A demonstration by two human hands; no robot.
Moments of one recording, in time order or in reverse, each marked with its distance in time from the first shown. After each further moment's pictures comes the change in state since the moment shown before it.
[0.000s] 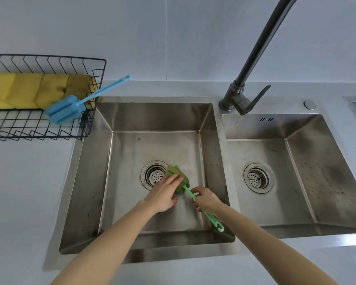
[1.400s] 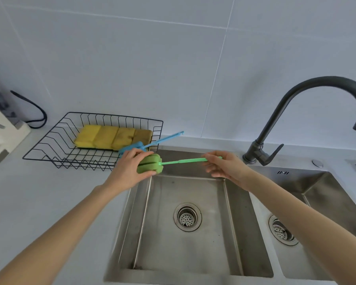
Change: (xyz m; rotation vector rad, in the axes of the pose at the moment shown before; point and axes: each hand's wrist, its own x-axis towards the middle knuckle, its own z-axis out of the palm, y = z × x) left_hand -0.156 -0.098 -0.182 -0.089 0.739 -0.083; right_hand -0.117 -0.167 -0.042 0.391 0.060 -0.641
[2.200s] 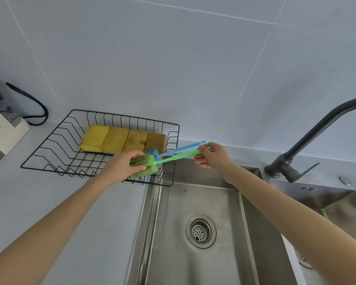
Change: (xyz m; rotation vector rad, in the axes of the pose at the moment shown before) left_hand 0.064 -0.092 -0.023 -0.112 -0.129 -0.170; right_hand 0.112 -0.034 0.074 -0.050 0.234 0.059
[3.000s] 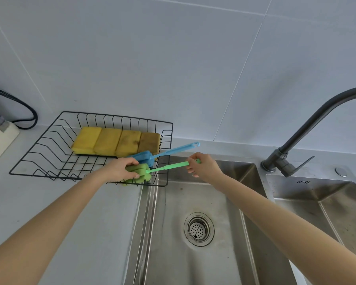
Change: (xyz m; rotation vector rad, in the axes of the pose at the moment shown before) left_hand 0.023 -0.009 0.008 0.090 -0.314 -0.114; right_hand 0.001 0.028 0.011 -0.334 -0.031 0.024
